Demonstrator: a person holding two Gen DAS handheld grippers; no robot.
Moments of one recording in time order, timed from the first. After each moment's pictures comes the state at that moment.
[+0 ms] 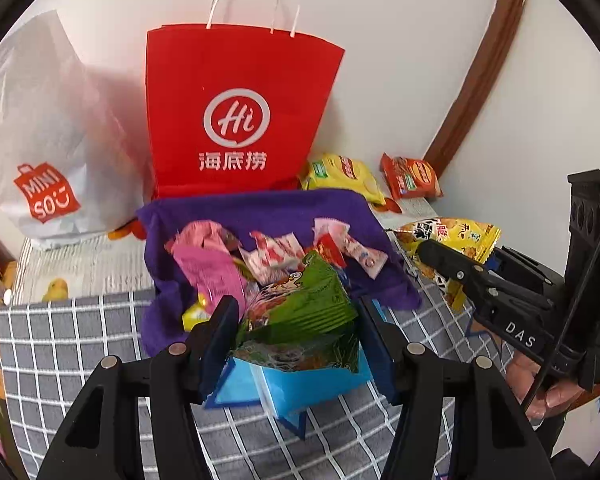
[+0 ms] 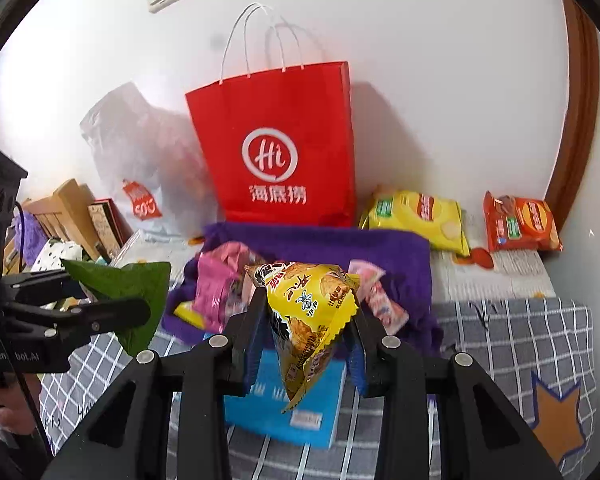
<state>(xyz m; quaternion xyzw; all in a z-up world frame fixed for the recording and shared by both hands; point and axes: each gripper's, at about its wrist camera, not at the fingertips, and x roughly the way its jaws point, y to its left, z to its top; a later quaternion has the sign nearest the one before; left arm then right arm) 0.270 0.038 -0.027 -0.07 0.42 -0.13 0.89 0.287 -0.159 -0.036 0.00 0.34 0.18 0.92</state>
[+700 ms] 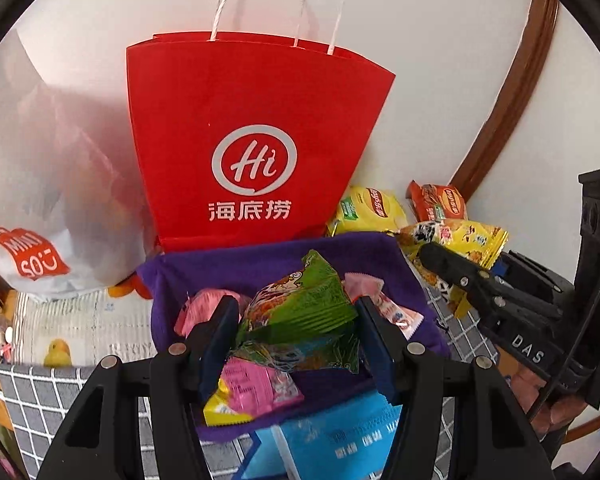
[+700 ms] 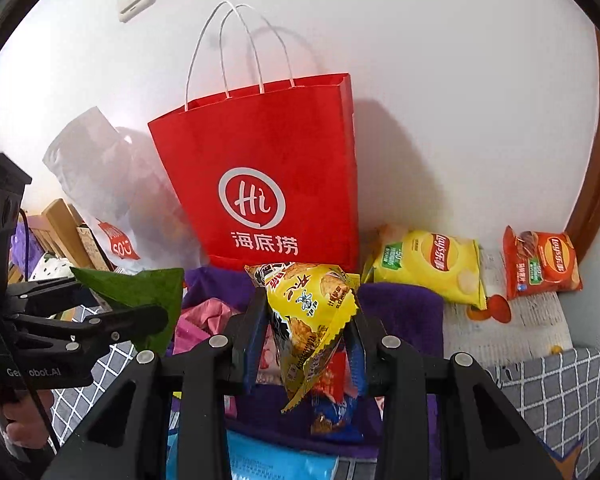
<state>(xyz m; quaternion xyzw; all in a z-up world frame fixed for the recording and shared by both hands) 0.358 0.045 -0.025 -0.06 0.42 -0.11 0.90 0.373 -0.142 -0.030 0.00 0.33 0.18 0.93</state>
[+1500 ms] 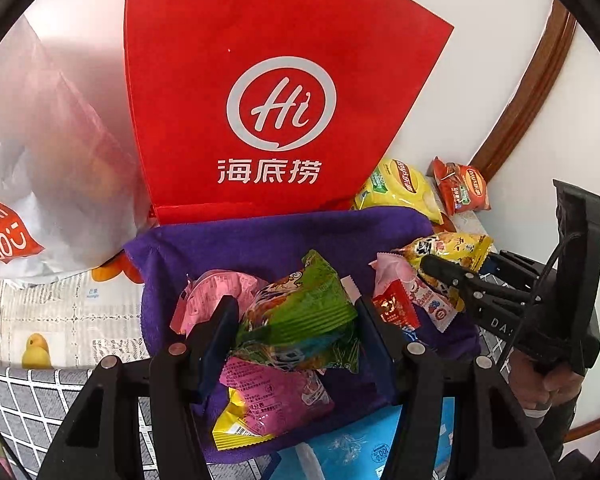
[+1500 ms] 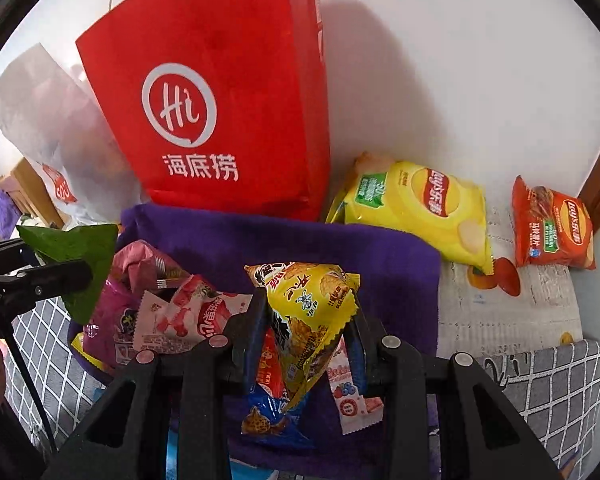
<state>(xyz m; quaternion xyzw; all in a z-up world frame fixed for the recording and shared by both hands) 0.384 0.056 -0.083 -0.07 0.45 -0.11 0.88 0.427 -0.155 -0.110 -0.04 0.42 0.16 0.89</state>
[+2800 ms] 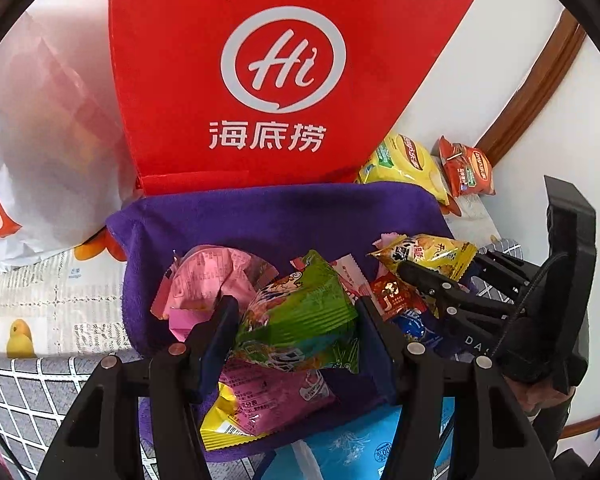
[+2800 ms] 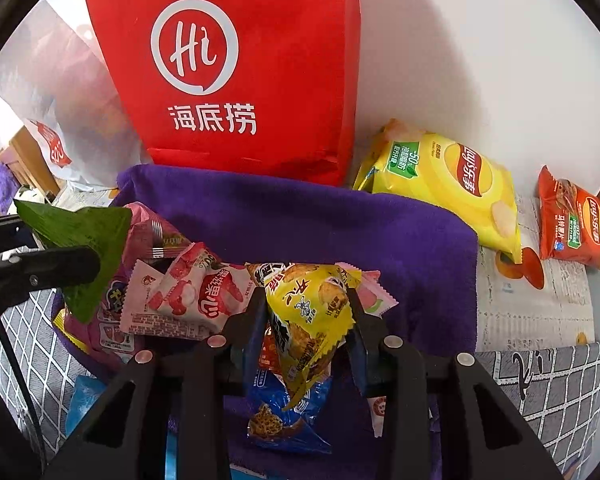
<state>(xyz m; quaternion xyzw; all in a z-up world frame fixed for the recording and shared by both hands) 0.399 0.052 -0.108 -0.07 0.49 -0.12 0.86 0.431 -0.135 -0.137 -0.07 0.45 0.17 0.88</state>
